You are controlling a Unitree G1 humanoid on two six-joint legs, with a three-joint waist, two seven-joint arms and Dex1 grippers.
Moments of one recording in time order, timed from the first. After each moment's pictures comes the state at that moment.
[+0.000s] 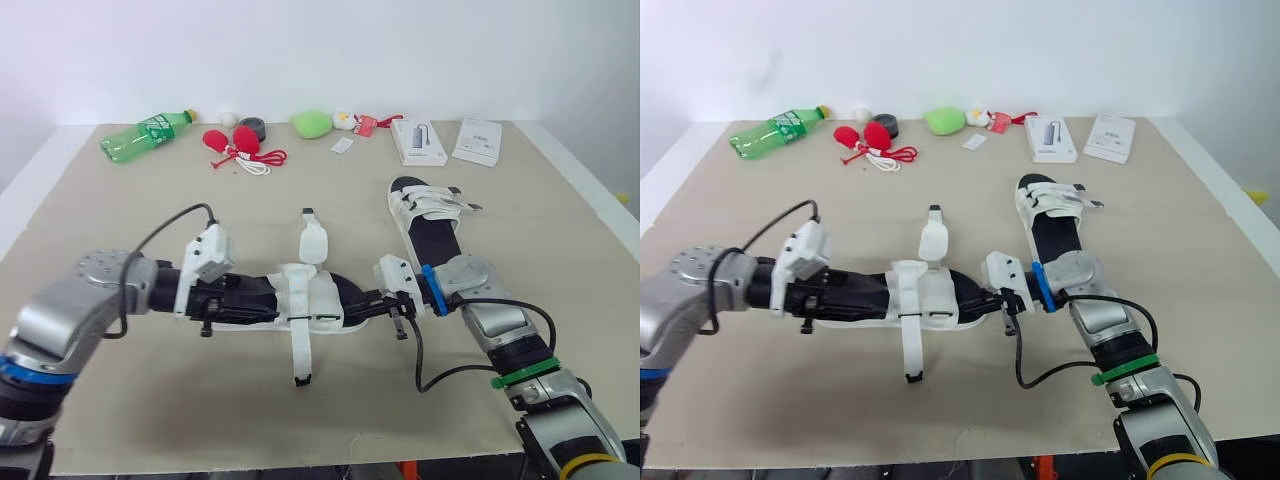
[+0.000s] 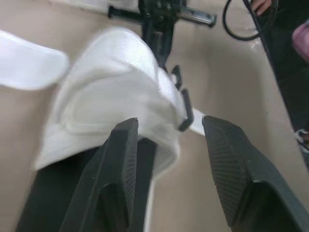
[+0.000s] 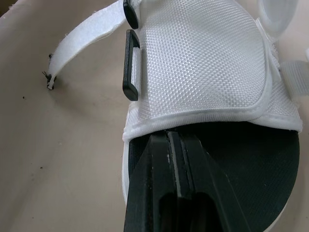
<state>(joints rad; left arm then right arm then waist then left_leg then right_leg) -0.40 0.92 -0.03 -0.42 -0.71 0.79 -1.19 -0.60 -0.56 0.28 0.24 0.19 0.02 1.42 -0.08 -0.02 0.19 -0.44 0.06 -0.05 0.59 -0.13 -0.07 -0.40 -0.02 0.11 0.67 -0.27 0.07</state>
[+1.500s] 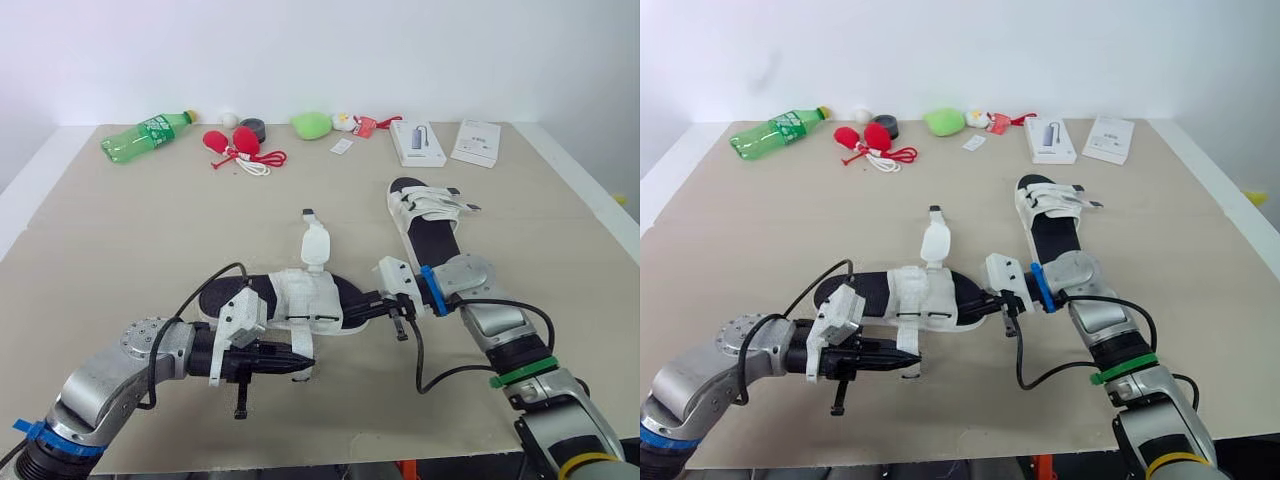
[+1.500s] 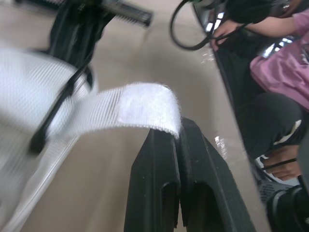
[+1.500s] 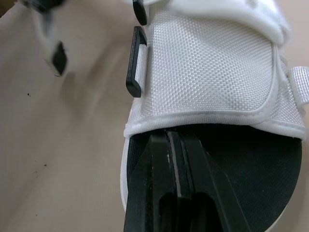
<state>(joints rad) -0.15 0.69 -0.16 -0.55 -0.65 0.64 -1.04 -0.60 -0.56 0.28 0.26 0.18 0.00 1.44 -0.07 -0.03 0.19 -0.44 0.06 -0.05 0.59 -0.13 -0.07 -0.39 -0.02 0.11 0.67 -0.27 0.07</state>
